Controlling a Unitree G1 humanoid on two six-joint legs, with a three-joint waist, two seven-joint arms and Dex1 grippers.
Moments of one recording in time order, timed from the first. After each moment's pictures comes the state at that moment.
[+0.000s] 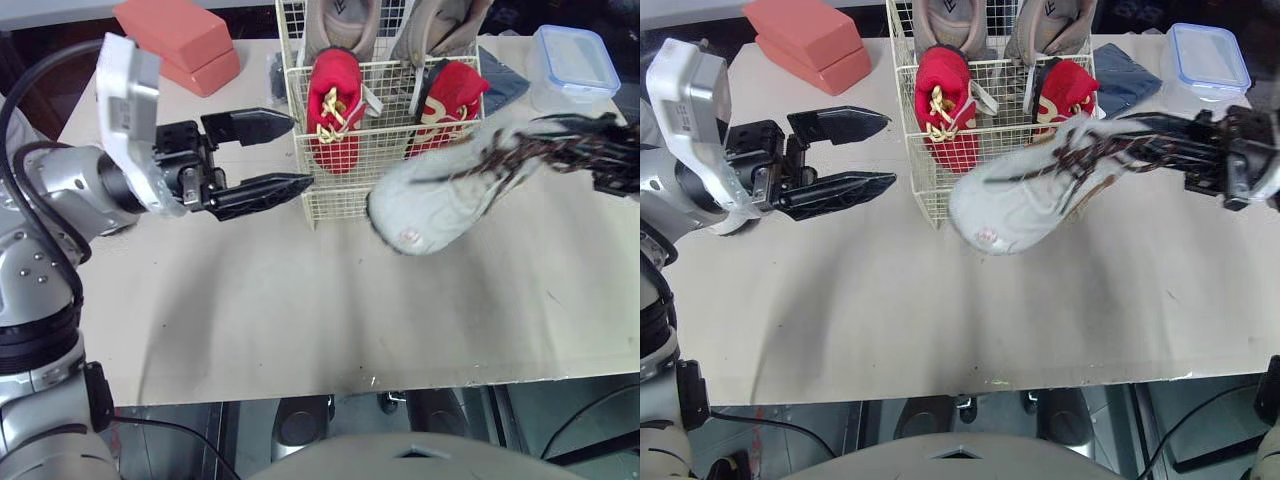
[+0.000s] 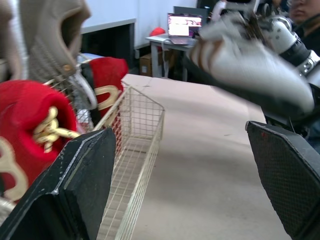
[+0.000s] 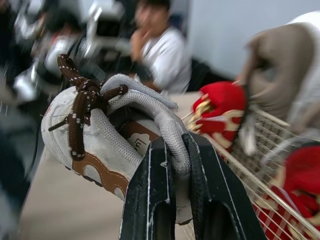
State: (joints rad) left arm -0.51 0.91 0.30 -0.39 -1.06 0.81 -0.93; right arm -0.59 -0.88 -0.24 -0.21 0.84 0.55 1.28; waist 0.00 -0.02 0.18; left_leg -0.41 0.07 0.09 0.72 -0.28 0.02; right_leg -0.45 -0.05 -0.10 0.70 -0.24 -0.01
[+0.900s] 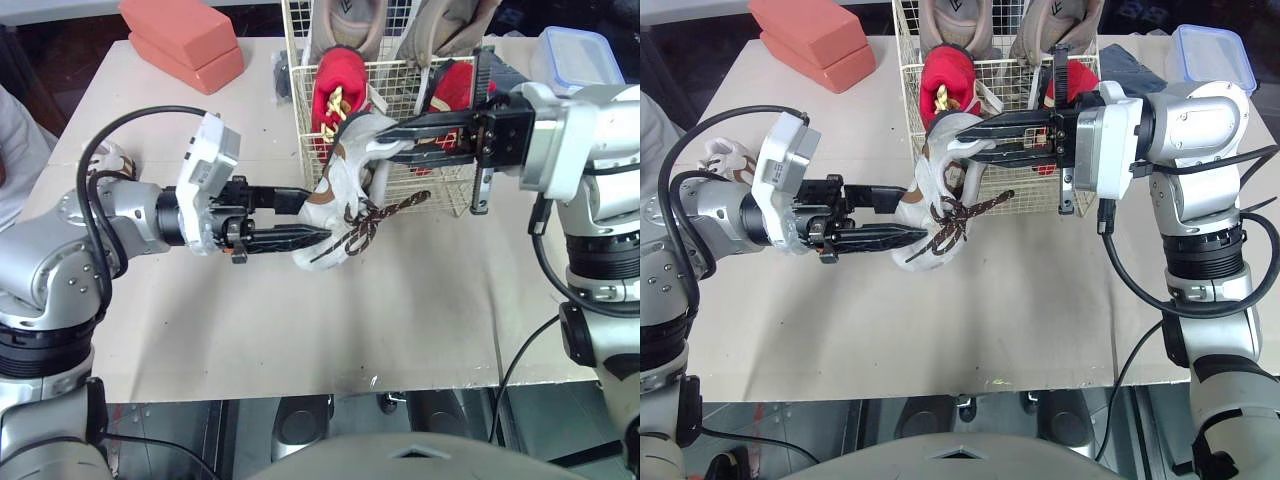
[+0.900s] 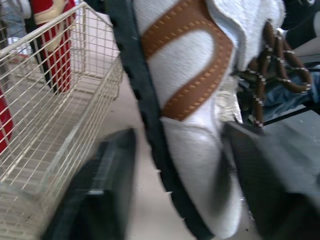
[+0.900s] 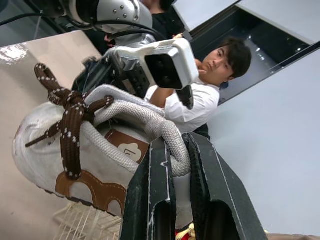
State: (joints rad) left arm -0.46 0.93 0.14 -0.42 -0.98 0.87 -1.03; right arm -0.88 -0.51 0.07 -0.06 0.38 -0.29 1.33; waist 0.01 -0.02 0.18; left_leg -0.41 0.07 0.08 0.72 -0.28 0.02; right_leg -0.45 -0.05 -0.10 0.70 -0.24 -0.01
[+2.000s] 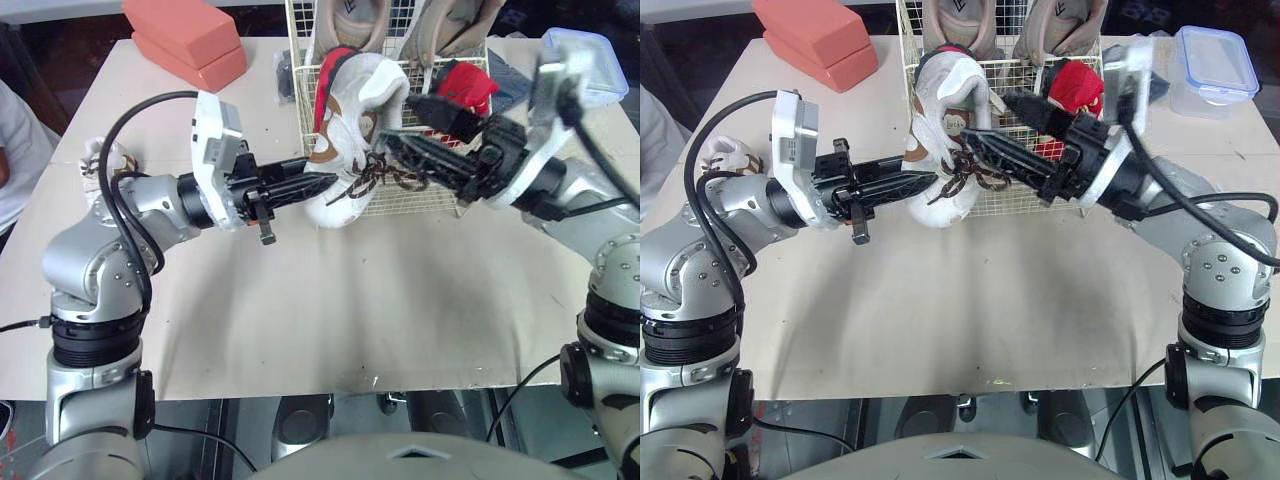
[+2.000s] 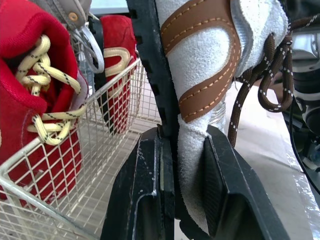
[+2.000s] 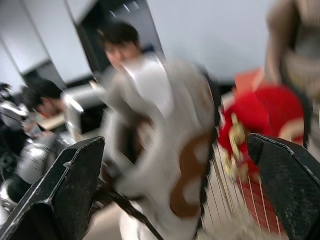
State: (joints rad) left arm -0.48 0.72 0.14 -0.37 -0.84 0.73 -0.90; right arm -0.61 -0.47 -0.11 -0.46 1.21 0.90 0.28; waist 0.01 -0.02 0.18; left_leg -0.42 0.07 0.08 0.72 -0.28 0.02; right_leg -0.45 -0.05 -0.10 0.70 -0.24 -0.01
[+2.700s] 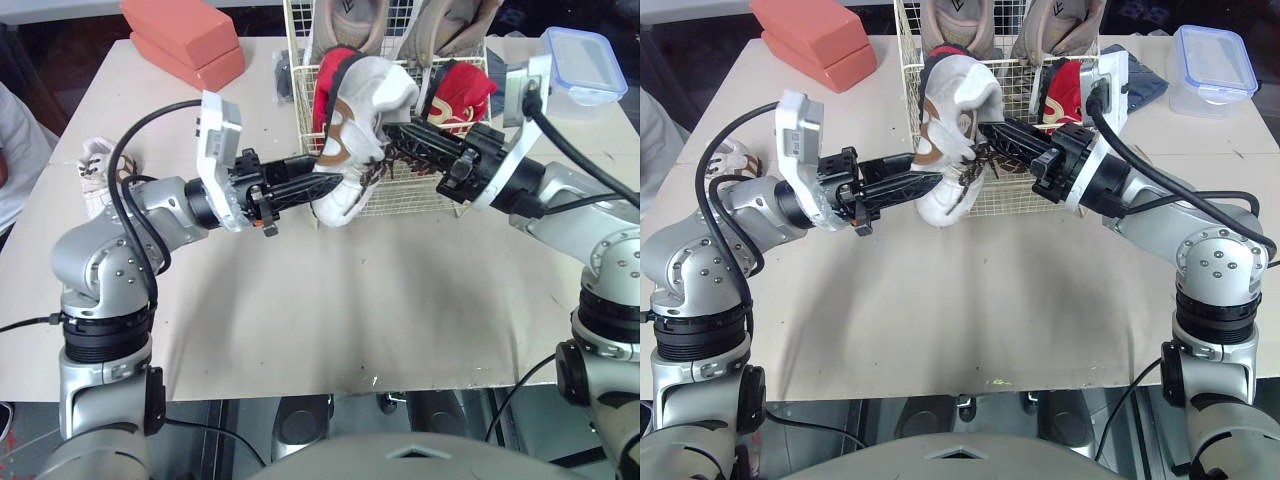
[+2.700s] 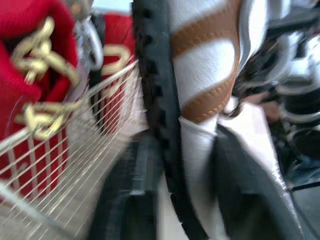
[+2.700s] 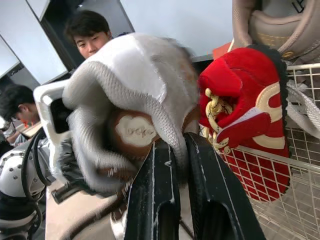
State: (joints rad) left arm -0.51 0.67 0.18 -0.35 -0.96 0.83 -0.86; right arm -0.63 -0.48 -0.11 -0.45 1.37 0.95 0.11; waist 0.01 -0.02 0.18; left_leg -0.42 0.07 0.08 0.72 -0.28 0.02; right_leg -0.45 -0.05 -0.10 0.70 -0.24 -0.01
